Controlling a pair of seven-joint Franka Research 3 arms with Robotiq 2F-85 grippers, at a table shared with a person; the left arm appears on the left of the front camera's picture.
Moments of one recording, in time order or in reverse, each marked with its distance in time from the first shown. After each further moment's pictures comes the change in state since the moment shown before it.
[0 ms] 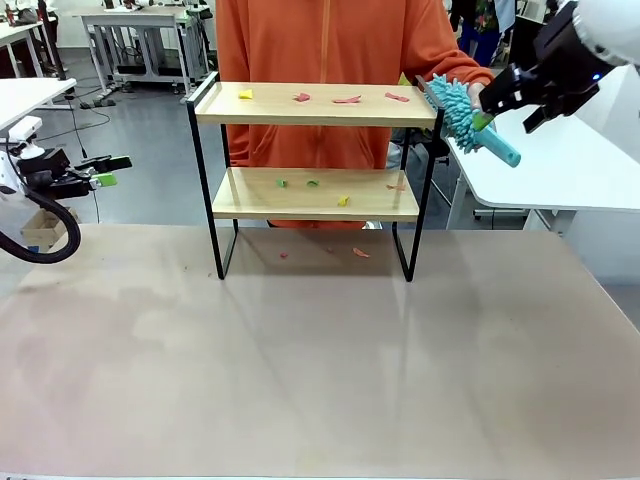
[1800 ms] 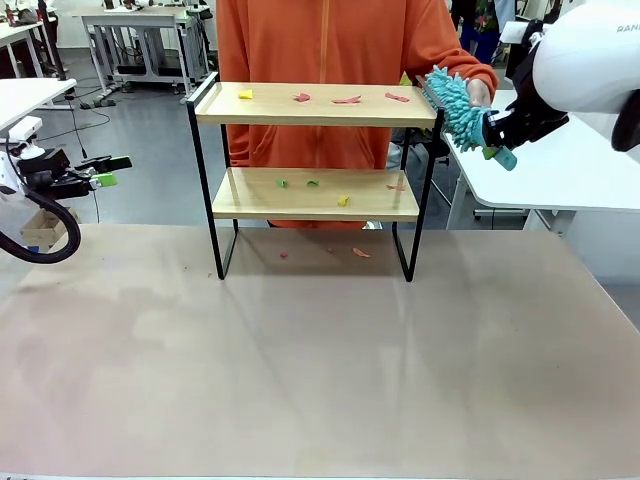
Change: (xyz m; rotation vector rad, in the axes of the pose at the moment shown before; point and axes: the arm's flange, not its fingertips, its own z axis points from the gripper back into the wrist) left arm 0.000 0.000 0.000 0.000 0.000 0.000; right arm 0.007 -0.020 -0.050 -0.126 0.026 0.030
